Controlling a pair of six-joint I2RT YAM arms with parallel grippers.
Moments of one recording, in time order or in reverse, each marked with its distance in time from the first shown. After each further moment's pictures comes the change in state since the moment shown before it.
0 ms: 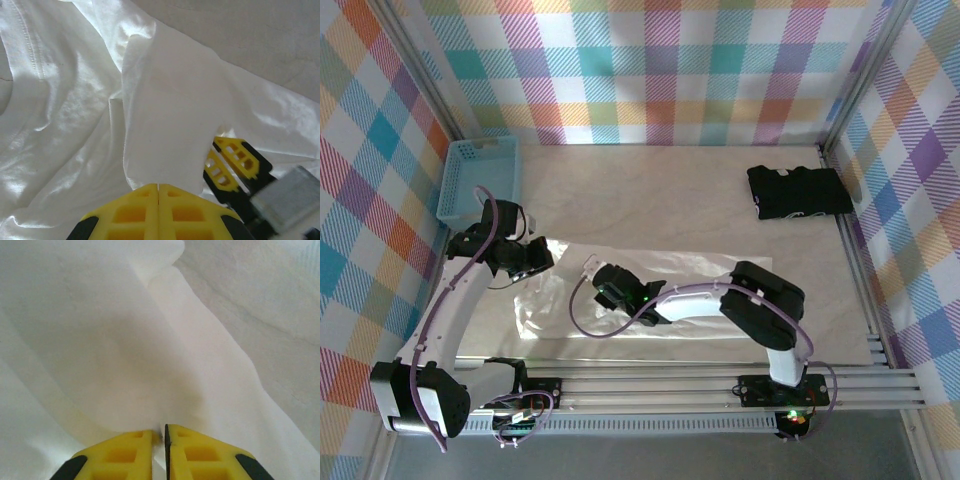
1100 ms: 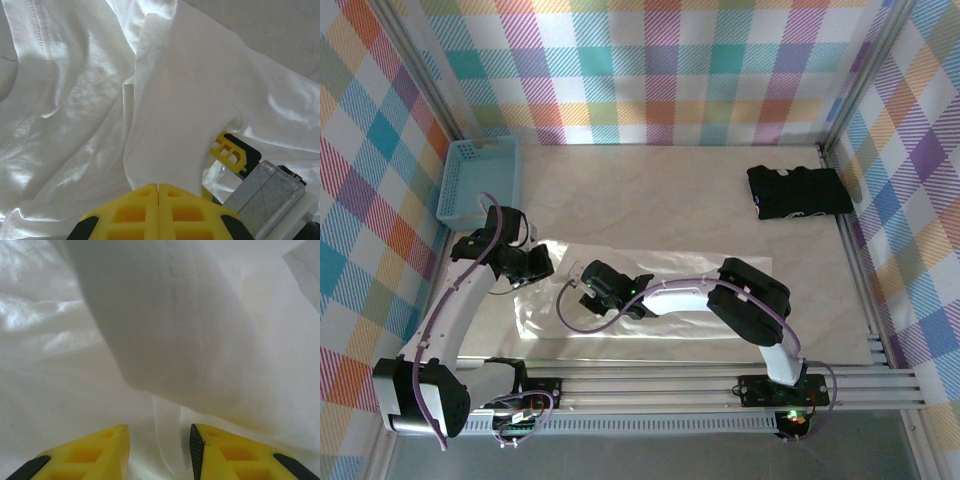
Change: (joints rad) left arm 0.000 0.001 -0.061 0.008 -0.010 0.001; right arm -0.017 0.105 0.148 -0.134 -0.248 -0.002
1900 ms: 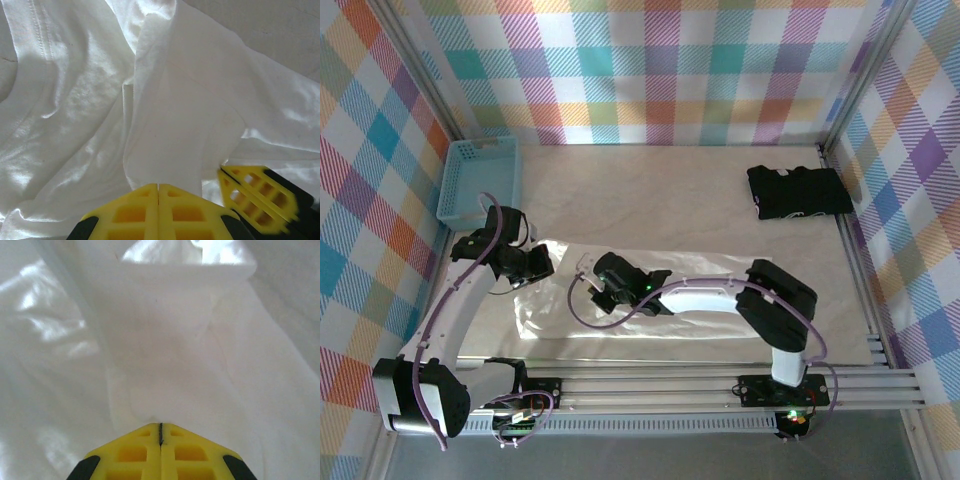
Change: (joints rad) left arm 0.000 0.000 0.000 0.001 0.000 0.002; right arm -0.013 -0.177 -0.089 -0.005 -0.060 0.018
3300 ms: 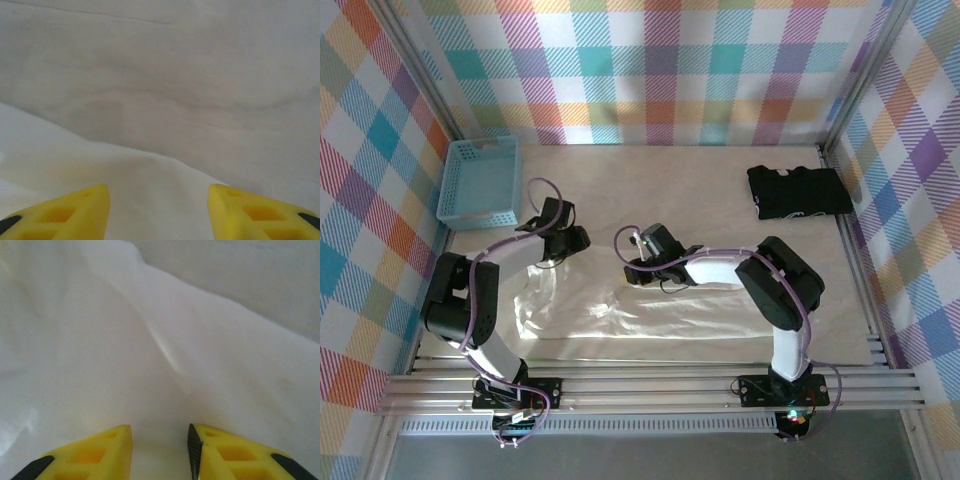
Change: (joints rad) left arm -0.151 0.506 -0.037 0.697 -0.308 -0.199; right arm -0.336 0.069 -0.105 -0.002 -0.276 0.425
